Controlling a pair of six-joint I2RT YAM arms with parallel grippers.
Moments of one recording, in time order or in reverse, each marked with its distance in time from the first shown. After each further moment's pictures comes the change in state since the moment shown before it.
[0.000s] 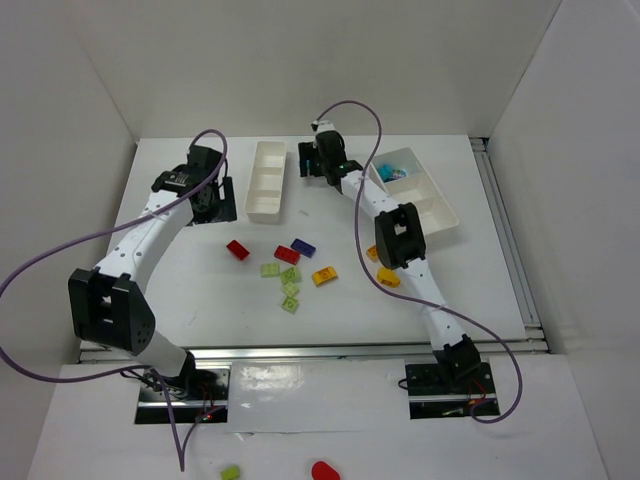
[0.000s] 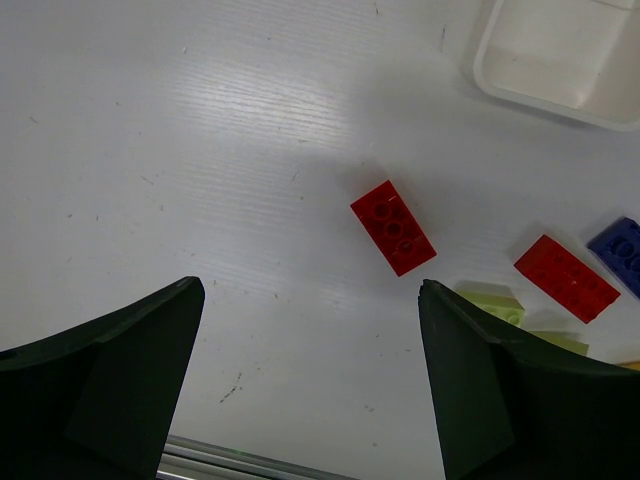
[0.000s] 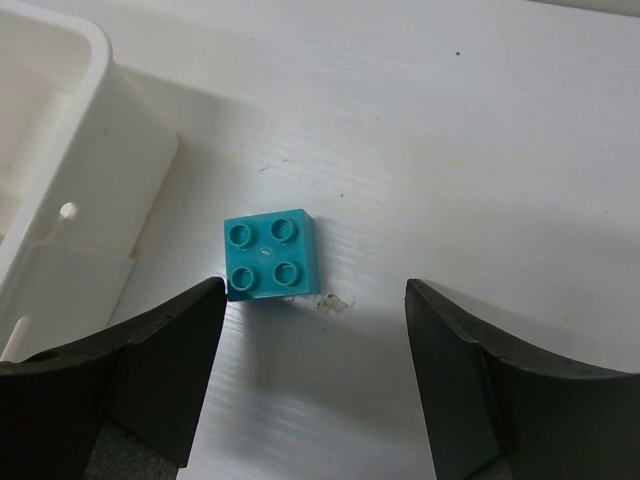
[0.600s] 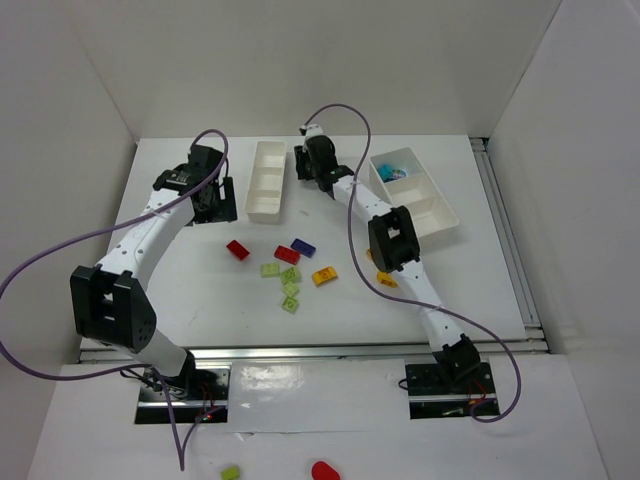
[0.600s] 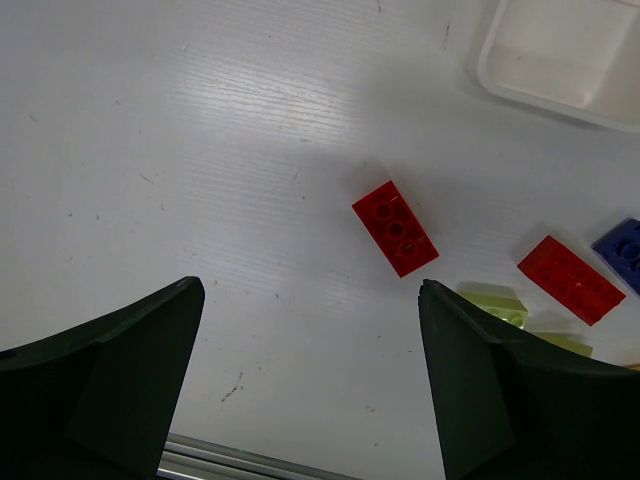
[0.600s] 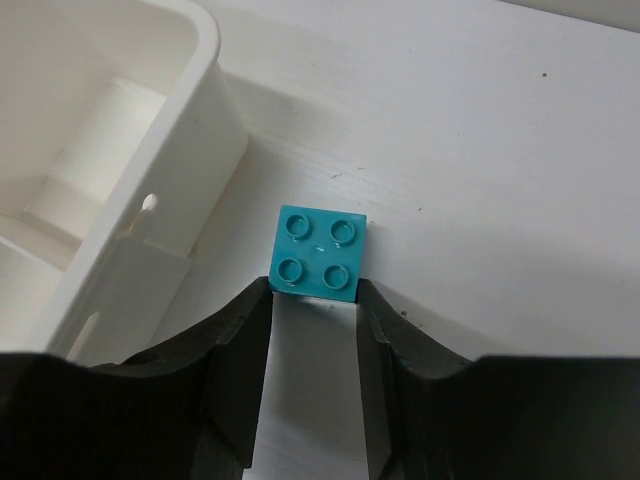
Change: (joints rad) left arm 0.000 0.026 0.009 -0.012 -0.004 0.000; right arm 0.042 0.038 0.025 0.062 0.003 -0.054
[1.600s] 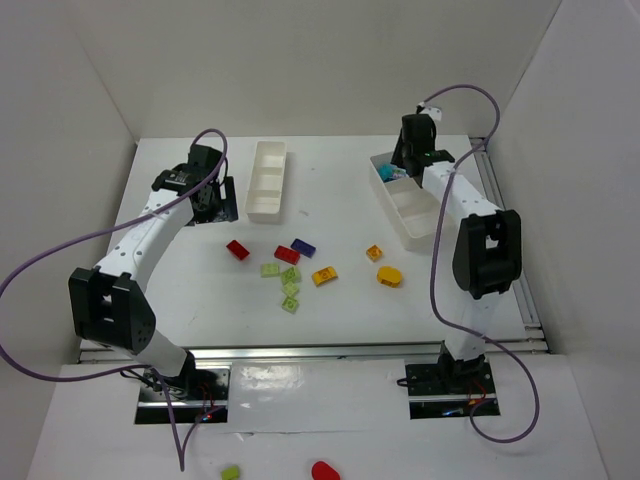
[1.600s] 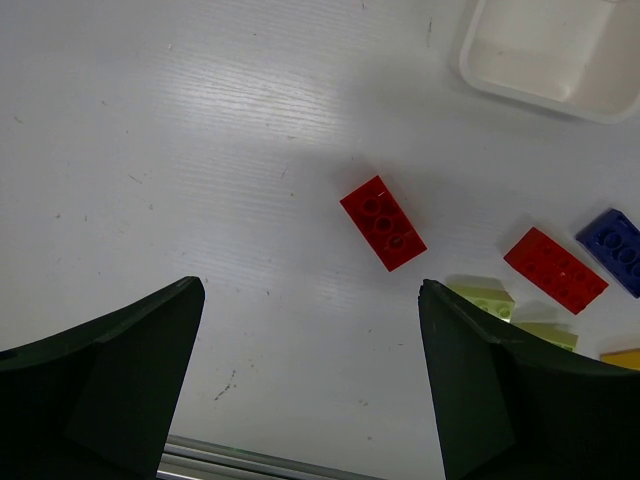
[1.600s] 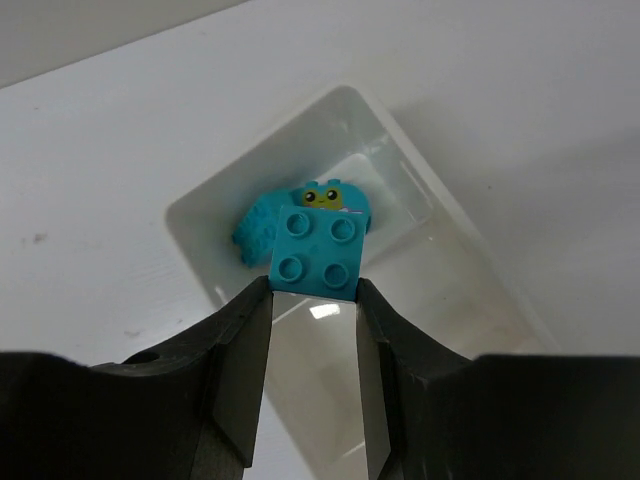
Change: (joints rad) left arm 0.000 -0.009 0.002 -0.002 0.028 0.000; right arm -0.294 -0.943 -0.957 -0.118 0.264 0.208
